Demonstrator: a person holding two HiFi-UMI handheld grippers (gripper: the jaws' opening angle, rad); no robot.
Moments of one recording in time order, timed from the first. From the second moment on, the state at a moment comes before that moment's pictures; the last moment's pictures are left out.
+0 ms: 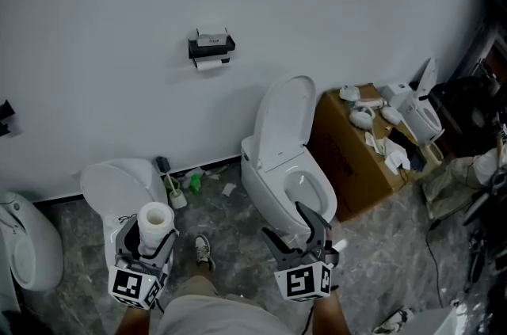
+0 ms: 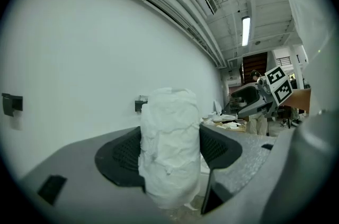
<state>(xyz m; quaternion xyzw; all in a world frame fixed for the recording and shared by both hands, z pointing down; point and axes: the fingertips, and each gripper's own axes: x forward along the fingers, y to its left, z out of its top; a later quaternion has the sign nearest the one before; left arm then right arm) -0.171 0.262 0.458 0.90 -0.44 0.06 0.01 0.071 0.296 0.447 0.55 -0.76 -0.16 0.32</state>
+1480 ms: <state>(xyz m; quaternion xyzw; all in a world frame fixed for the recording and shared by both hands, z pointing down) -0.152 -0.147 0.467 0.89 -0.45 0.04 0.06 0.023 -0.167 0.474 0.45 -0.78 -0.19 0.39</state>
